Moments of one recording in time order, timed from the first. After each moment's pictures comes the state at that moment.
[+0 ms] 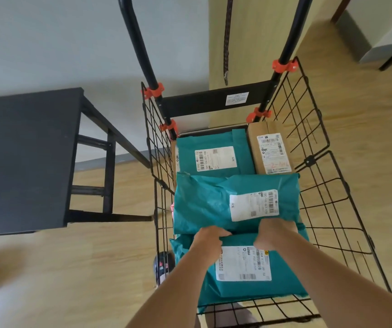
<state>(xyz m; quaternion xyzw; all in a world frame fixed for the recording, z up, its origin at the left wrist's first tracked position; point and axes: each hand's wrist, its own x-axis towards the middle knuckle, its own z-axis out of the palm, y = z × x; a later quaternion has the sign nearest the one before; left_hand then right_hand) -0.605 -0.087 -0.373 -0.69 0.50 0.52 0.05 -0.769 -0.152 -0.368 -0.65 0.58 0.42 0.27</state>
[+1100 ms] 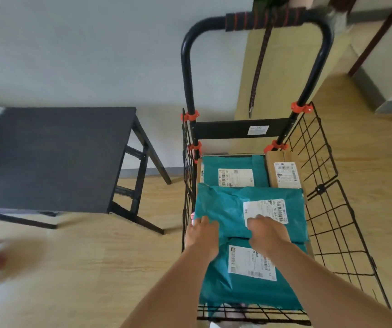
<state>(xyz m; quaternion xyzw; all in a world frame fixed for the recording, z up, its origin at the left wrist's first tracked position) -0.567 -0.073 -0.314 -0.73 0.61 0.26 0.18 -0.721 -0.133 -0.298 -0.80 0.52 0.24 0.19</state>
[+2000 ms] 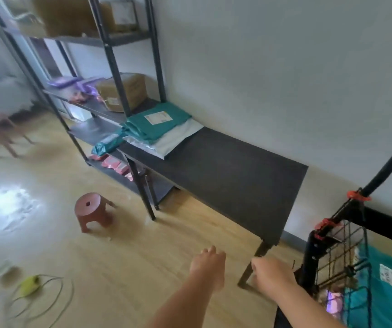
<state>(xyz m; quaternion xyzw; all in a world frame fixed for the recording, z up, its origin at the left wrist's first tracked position) -0.240 0.176 -0.245 -0.85 0.44 0.28 0.06 -0.357 0.063 -0.237 -0.90 0.33 0.23 0.15</state>
